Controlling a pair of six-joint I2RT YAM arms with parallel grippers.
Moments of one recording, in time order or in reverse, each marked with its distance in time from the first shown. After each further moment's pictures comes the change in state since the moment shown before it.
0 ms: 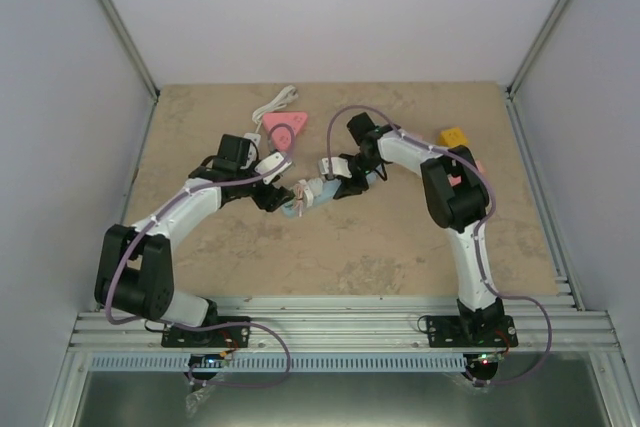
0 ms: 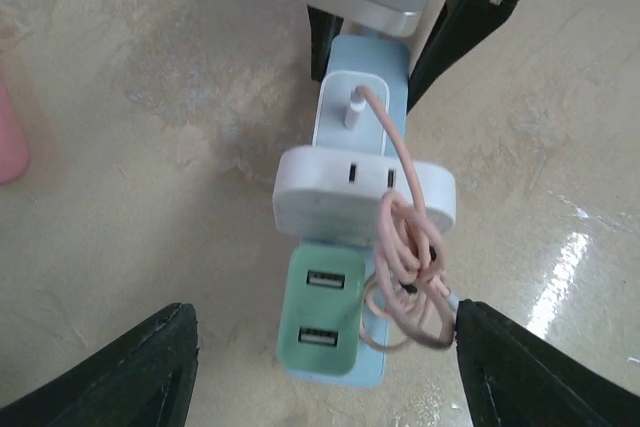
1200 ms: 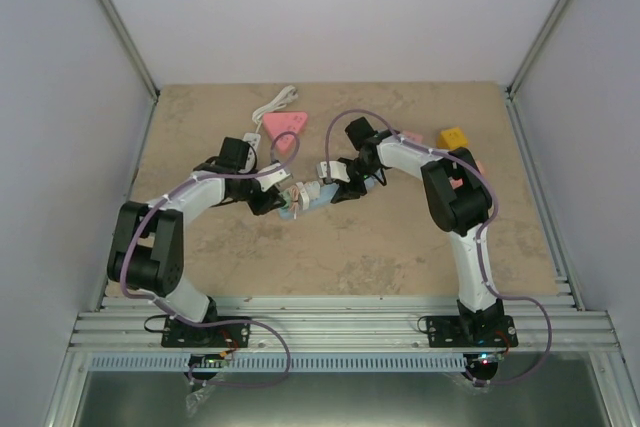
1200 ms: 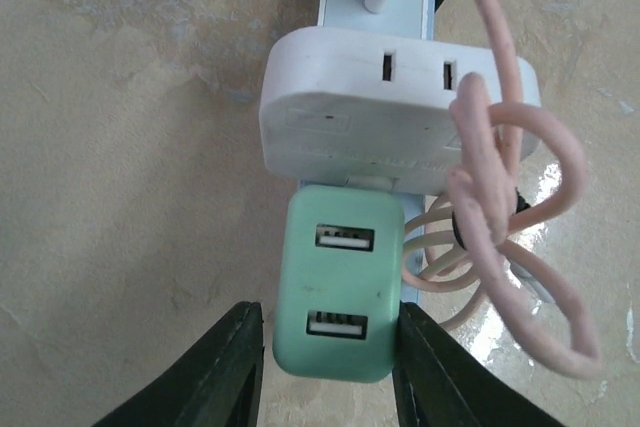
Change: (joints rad) left arm 0.055 0.135 0.012 -0.068 0.037 0.192; right arm 0.029 -0.060 -0.109 0.087 -0.002 0.077
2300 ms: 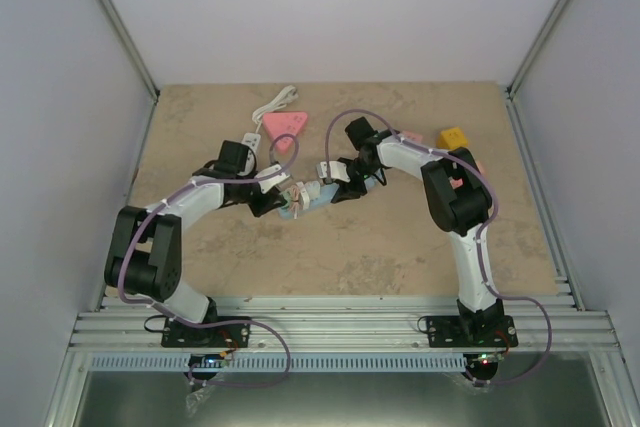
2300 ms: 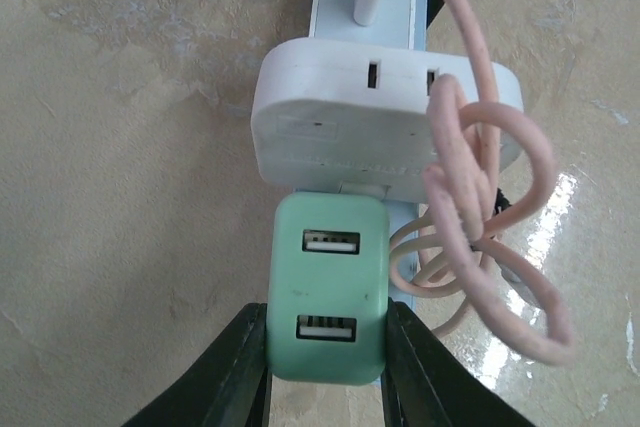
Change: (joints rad) left arm -0.003 -0.027 -0.045 0.065 0.014 -0.022; right arm -0.001 0.000 0.002 -0.003 0.005 -0.007
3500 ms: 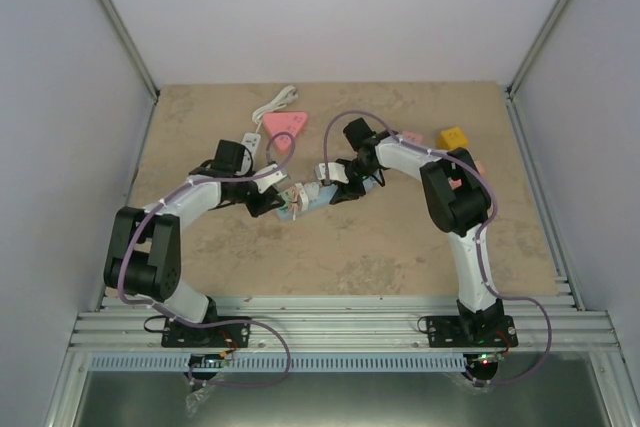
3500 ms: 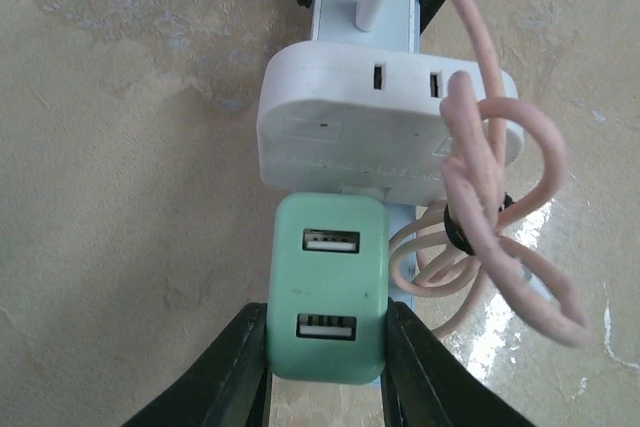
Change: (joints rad) left arm 0.027 -0.002 0.006 -0.037 0.039 0.017; right arm 0.008 0.001 0.000 -0.002 0.000 -0.023
